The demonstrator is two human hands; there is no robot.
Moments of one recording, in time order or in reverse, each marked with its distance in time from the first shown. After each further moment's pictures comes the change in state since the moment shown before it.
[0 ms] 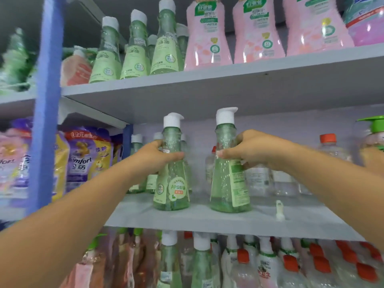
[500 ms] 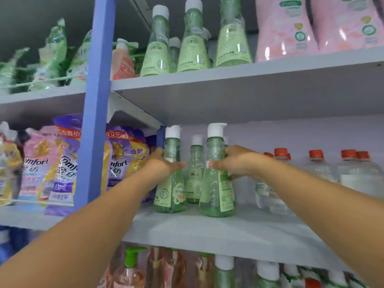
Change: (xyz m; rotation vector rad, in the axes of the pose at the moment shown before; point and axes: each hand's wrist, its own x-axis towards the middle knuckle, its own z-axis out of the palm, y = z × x) left_hand 0.073 -0.113 -0.076 0.108 0.157 -0.128; right_hand 0.103 -0.056 0.151 -0.052 -0.116 -0.017
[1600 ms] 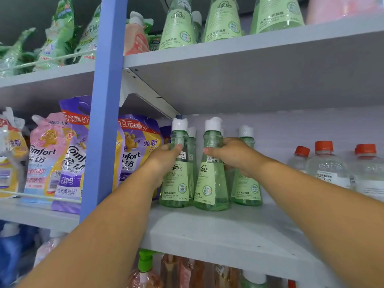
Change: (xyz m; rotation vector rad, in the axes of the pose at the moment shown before) left_hand 0.040 -0.042 -0.004 -0.505 -0.056 -0.085; right_hand 0.085 0.000 0.064 0.244 0.130 -0.120
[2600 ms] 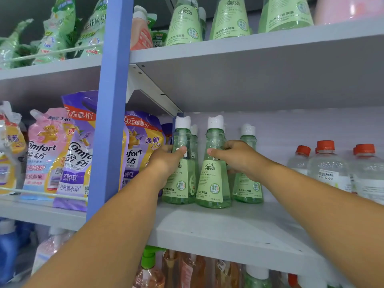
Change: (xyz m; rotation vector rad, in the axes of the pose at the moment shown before) left_hand 0.002 -0.013 -0.002 0.013 0.086 0.030; right_hand -0.009 0.008 0.003 -0.035 0.043 0.027
